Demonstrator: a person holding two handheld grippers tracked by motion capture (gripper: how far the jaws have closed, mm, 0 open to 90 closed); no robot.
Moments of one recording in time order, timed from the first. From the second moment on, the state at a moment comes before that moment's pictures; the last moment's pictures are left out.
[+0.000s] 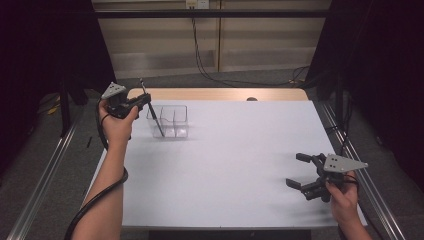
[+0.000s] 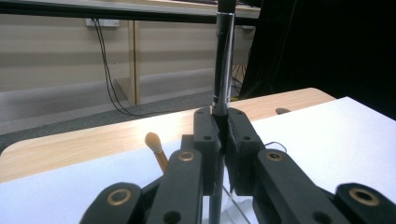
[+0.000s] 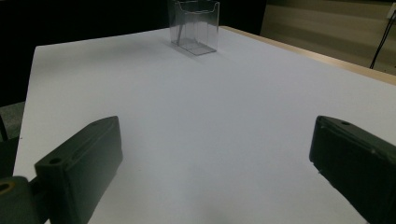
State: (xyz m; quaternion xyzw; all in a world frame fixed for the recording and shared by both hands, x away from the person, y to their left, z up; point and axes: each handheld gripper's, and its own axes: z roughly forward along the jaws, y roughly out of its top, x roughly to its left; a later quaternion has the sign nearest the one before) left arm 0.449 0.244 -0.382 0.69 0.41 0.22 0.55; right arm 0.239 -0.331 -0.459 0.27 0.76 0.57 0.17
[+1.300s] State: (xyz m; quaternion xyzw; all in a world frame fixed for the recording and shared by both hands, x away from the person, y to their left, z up) left arm 0.446 0.242 -0.402 0.70 0.42 0.21 0.54; right arm 0.239 -0.330 -0.459 0.27 0.76 0.57 0.17
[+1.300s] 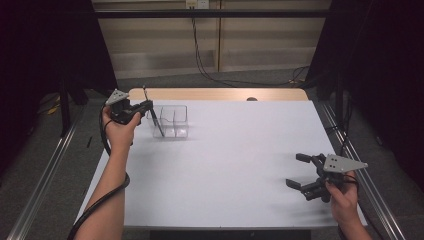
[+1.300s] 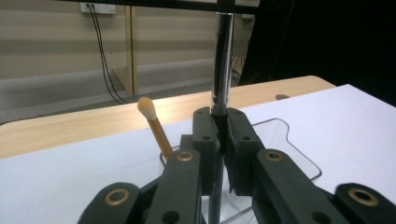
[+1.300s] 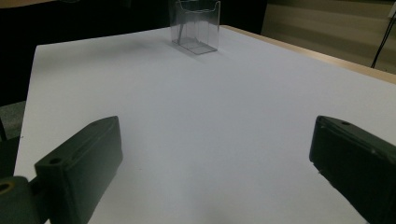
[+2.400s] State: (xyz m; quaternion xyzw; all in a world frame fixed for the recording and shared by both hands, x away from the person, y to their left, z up) left arm 0.414 0.236 -0.408 0.68 0.41 0.17 0.58; right arm 0.239 -0.329 -0.459 0.27 0.76 0.57 0.17
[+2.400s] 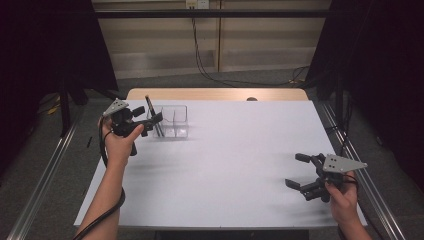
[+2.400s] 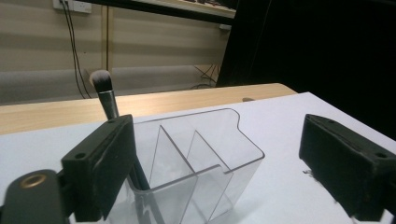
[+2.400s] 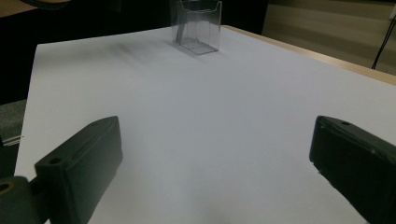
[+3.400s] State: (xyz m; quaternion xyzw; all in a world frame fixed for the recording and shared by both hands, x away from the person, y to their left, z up) left arm 0.392 0.229 -0.418 0.71 0.35 0.16 0.58; right arm 0.239 -0.327 -0.459 0.27 0.76 0.57 0.17
